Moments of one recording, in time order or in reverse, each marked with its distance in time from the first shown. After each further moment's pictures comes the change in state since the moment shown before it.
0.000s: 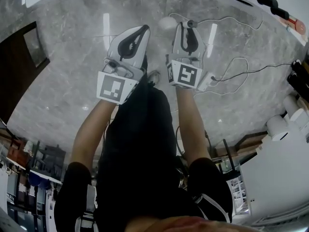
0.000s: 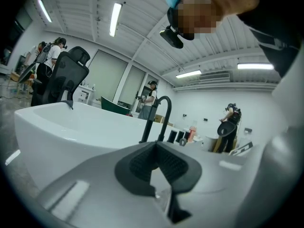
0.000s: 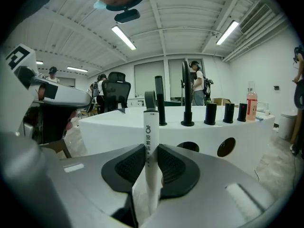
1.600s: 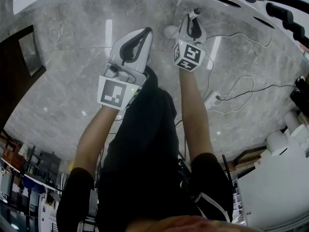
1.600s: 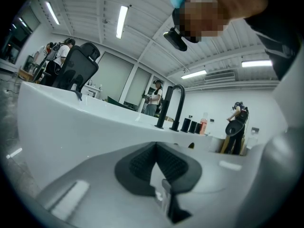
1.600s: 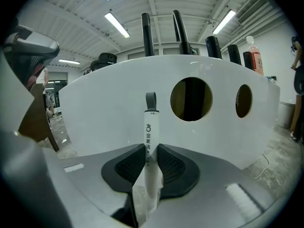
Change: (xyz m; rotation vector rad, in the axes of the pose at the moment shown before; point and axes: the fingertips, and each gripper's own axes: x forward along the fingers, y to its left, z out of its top) left arm 0.036 0.061 -0.088 -0.030 -0.066 0.070; right arm 0.142 -0.033 -0.166 0.017 0.099 -0.051
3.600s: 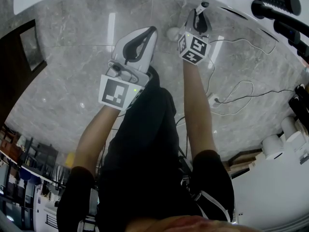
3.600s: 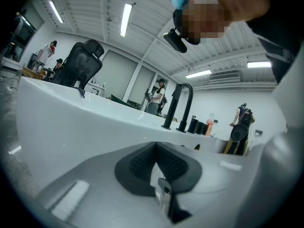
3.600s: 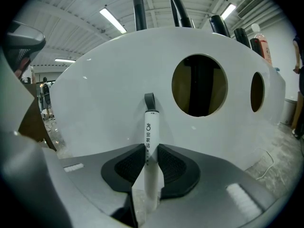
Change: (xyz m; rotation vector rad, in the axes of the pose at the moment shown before) left arm 0.022 0.021 0.000 -0.033 0.037 0.026; right arm 0.056 -0.006 0.000 0.023 0.047 0.000
